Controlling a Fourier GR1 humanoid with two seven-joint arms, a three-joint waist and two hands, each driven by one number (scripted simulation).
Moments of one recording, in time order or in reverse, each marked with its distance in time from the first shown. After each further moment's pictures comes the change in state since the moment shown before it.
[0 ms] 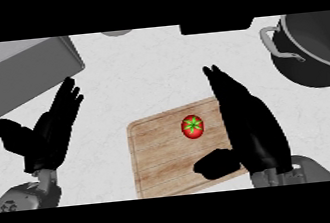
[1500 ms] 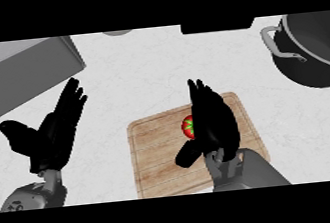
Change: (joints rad) left arm 0.006 -0.052 0.014 0.001 -0.048 -0.025 0.002; right arm 0.053 0.257 -0.032 0.295 0.211 0.068 -0.011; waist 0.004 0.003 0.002
